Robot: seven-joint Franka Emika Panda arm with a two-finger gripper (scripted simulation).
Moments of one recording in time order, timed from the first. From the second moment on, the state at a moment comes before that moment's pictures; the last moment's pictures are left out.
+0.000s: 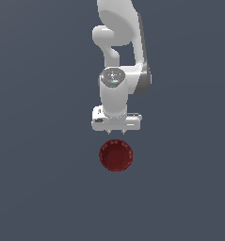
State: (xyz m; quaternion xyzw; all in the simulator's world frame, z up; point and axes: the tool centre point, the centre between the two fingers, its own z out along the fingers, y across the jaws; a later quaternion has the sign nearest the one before) arm -0.005 0.020 0.134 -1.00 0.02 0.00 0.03
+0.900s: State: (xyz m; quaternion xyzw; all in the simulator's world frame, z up) arm -0.003 0.000 0.079 -0.97 0.20 -0.01 0.14
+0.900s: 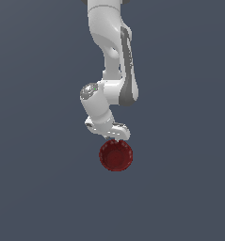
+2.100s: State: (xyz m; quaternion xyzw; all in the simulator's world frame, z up) arm 0.000 -0.022 0.071 -0.95 0.27 -0.03 0.17
